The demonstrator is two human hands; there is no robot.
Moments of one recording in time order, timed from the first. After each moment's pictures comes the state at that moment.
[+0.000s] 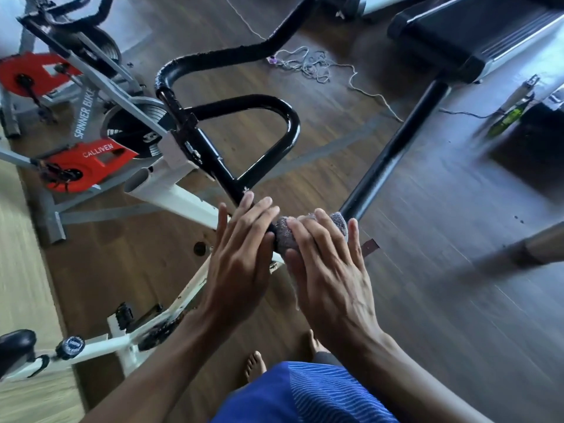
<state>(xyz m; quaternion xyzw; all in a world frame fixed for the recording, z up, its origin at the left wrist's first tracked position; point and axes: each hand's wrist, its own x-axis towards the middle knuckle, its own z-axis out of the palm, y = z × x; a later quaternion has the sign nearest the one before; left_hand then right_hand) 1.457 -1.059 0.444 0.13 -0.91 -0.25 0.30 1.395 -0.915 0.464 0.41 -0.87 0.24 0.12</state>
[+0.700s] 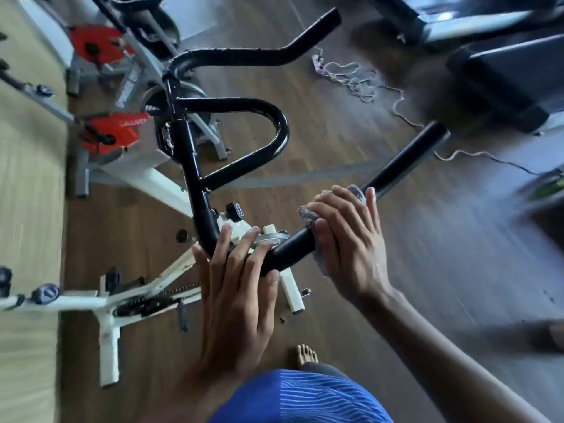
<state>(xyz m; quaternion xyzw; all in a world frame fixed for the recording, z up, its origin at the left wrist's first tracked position) 1.417 -0.943 0.448 0.33 -0.88 -0.14 0.31 1.231 -0.886 0.444 0.54 -0.74 0.37 0.16</state>
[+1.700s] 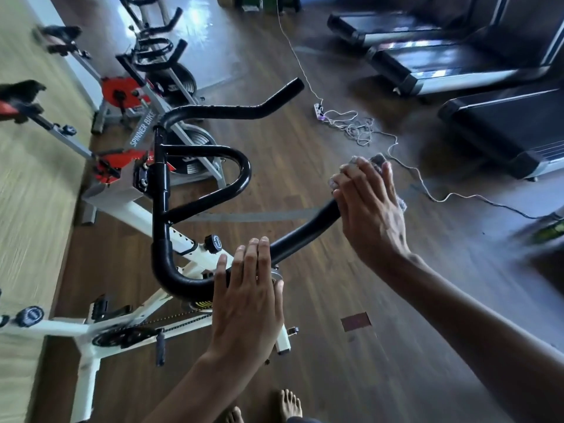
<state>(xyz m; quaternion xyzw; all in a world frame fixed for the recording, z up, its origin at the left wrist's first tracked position) 1.322 -0.905 0.469 0.41 -0.91 0.04 0.12 1.080 -0.875 0.495 0.57 -0.71 0.24 0.33</state>
